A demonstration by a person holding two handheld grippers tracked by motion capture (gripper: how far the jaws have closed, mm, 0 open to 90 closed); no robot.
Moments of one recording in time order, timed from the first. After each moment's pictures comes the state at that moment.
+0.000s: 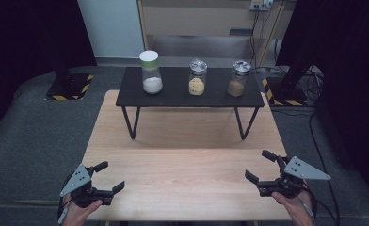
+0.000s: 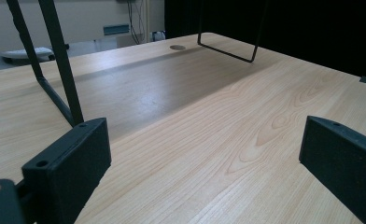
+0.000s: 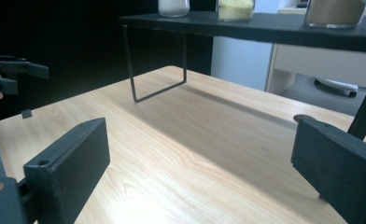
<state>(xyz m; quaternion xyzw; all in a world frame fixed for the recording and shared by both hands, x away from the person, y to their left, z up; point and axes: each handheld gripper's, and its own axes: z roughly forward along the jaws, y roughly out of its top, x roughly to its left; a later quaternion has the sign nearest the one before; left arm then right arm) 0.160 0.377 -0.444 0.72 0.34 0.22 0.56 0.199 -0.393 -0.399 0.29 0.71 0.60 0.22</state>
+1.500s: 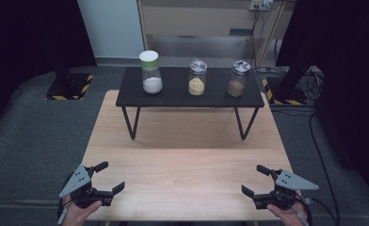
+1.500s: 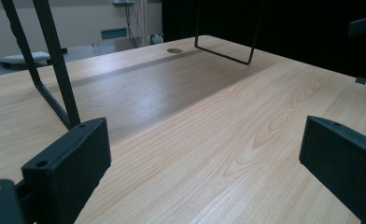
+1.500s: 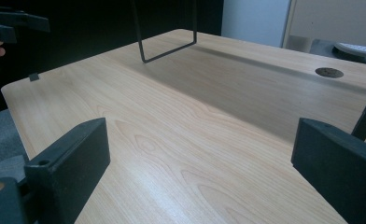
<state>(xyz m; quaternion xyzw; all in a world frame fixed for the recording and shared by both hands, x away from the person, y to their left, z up) 0.159 0.377 -0.444 0.72 0.33 0.22 0.57 0.195 -0.394 -0.430 0.30 0.75 0.57 0.18</state>
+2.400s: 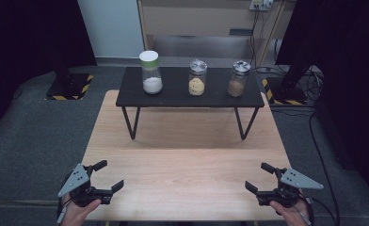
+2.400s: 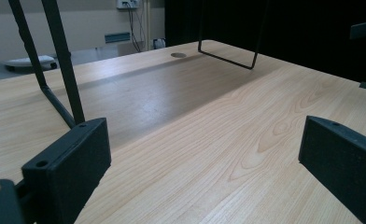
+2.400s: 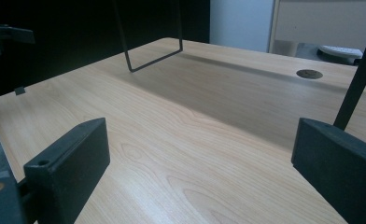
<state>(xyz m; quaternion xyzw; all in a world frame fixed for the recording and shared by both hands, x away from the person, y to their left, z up) 0.160 0.379 -0.446 0.71 0.34 0.23 0.57 0.194 -0.401 -0.436 0.32 0.72 0.58 0.19</state>
